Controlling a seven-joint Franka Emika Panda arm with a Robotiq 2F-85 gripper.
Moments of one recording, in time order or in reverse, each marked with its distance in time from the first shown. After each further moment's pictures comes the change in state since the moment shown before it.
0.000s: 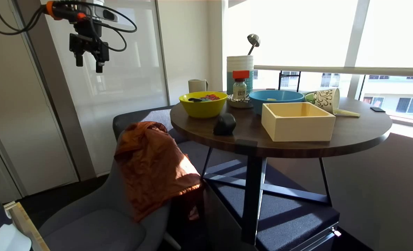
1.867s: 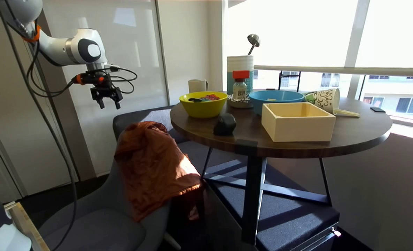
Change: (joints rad) arm 0.047 0.528 0.327 0.036 -0.300 0.676 0.303
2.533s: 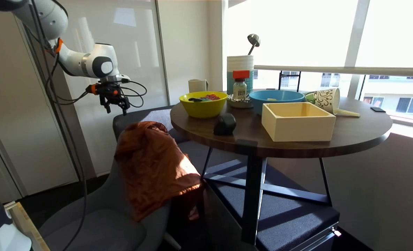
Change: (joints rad) arm 0.009 0.207 -0.022 0.108 0.126 0.165 -0.177
